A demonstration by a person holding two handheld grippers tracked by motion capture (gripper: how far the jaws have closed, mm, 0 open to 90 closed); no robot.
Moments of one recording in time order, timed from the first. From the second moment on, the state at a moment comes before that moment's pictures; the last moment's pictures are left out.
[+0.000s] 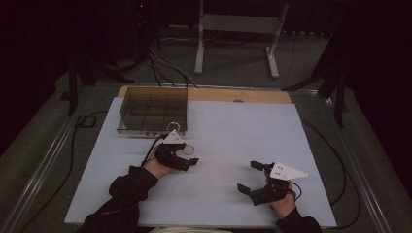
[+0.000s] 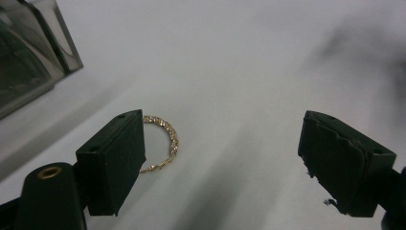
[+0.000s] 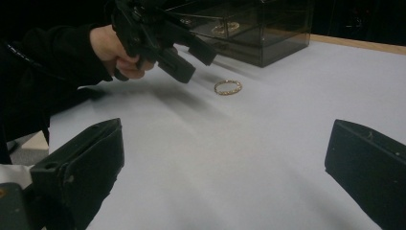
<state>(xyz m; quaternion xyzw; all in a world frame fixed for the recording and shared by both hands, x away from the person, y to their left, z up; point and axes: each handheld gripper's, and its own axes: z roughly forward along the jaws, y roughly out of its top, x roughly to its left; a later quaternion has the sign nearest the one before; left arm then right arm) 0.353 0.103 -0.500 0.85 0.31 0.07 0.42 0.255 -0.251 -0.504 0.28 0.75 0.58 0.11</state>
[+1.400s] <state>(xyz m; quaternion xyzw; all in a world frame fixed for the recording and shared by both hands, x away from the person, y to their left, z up) 0.378 0.085 -0.526 0.86 0.34 0.13 0.36 0.254 -0.251 -0.504 0.28 0.76 0.58 0.11</state>
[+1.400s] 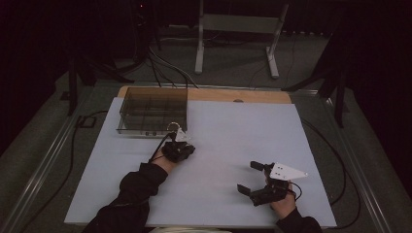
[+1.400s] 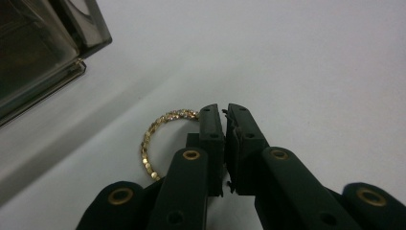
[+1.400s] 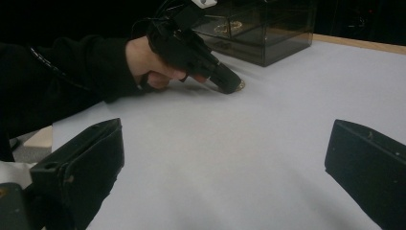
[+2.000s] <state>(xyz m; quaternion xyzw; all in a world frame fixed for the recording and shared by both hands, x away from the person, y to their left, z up) 0.369 0.084 -0.511 0.87 0.30 0.12 0.37 0.254 -0.251 -0.504 0.28 0.76 0.58 0.11</state>
